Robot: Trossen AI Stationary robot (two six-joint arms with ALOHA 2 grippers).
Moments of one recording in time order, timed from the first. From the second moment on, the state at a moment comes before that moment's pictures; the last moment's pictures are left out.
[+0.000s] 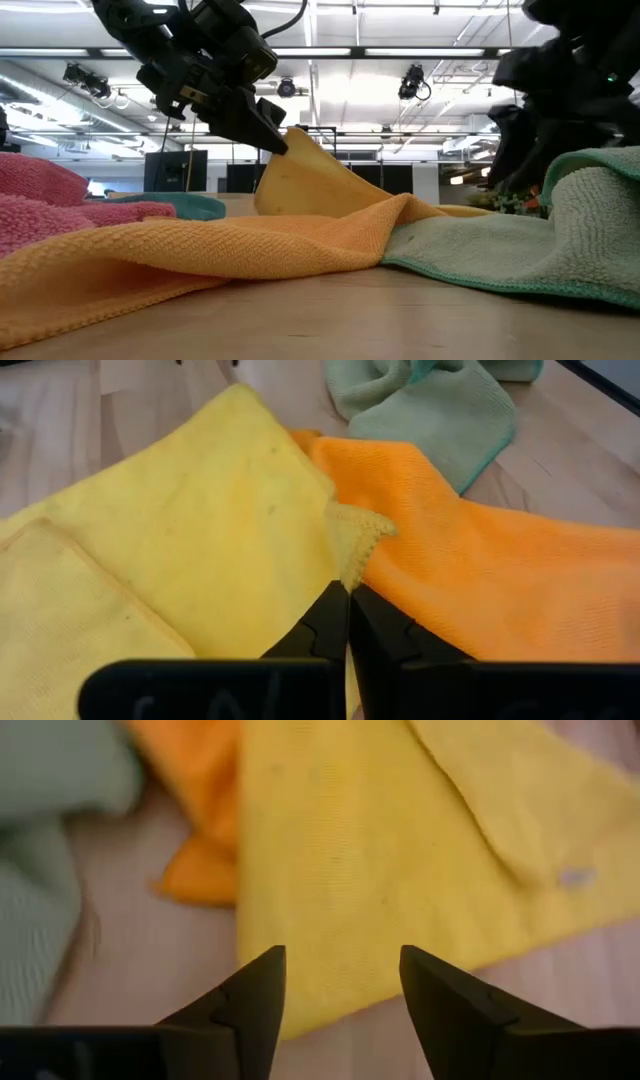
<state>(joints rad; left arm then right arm) 0.09 1.50 0.72 0.15 0.31 0.33 0.32 1.12 0.49 -0.35 0.42 0.06</state>
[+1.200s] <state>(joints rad) 0.11 1.50 0.72 0.17 0.31 0.30 0.47 1.30 0.57 -0.38 0.59 0.31</state>
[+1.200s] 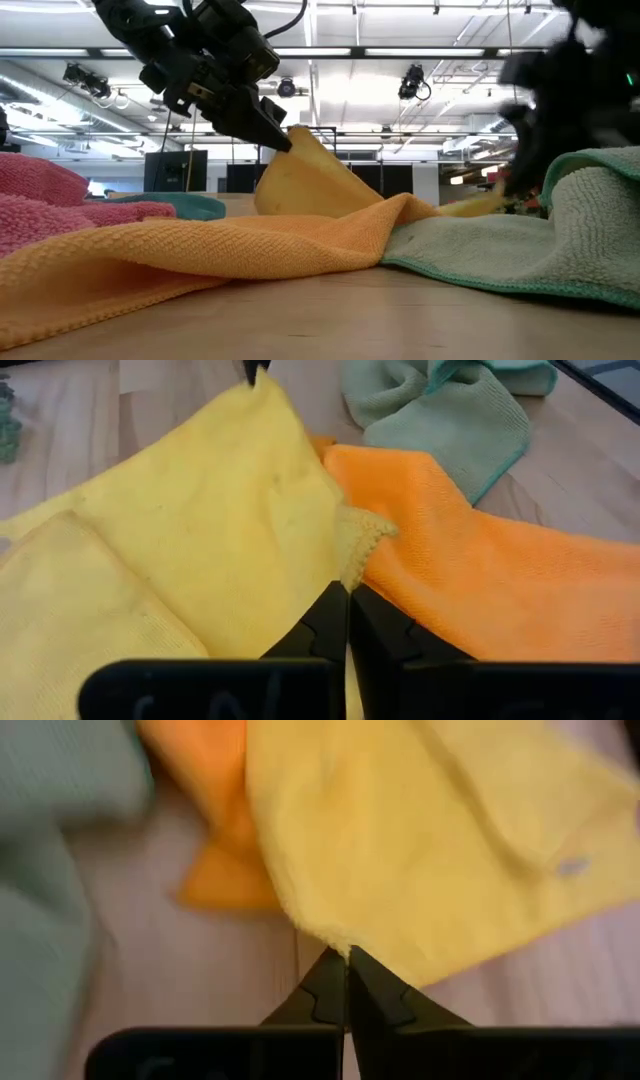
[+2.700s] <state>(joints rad) 0.23 1.17 0.97 -0.04 0.19 0.09 0.02 1.20 1.62 -1.24 0.29 0.09</state>
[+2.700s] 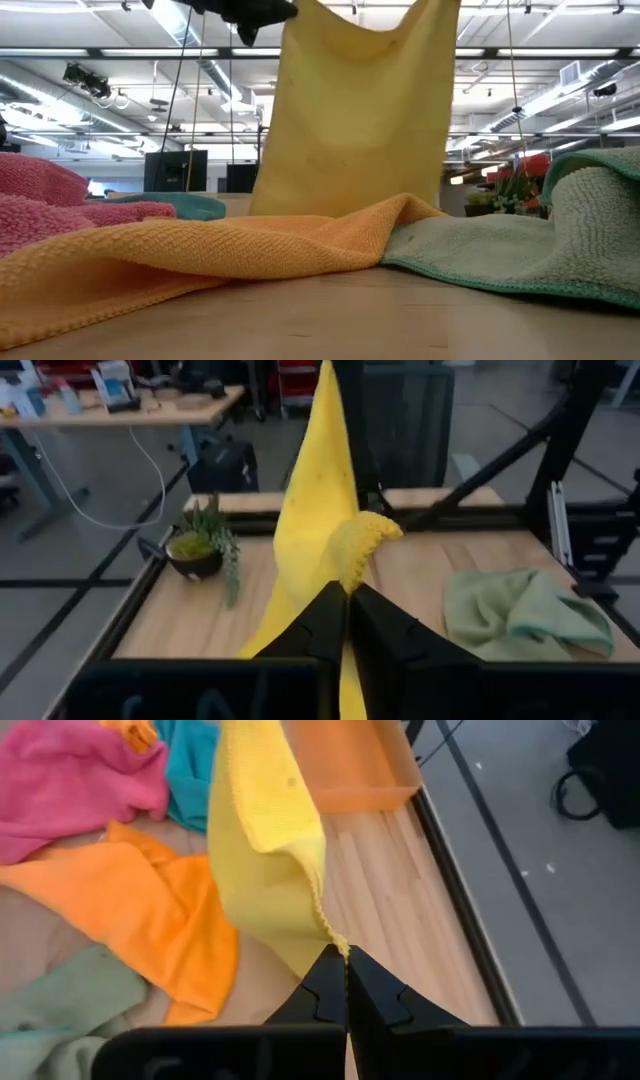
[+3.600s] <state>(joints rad) 0.03 1.68 0.51 0.52 0.18 0.06 0.06 1.24 0.65 -0.42 -0.07 0.51</state>
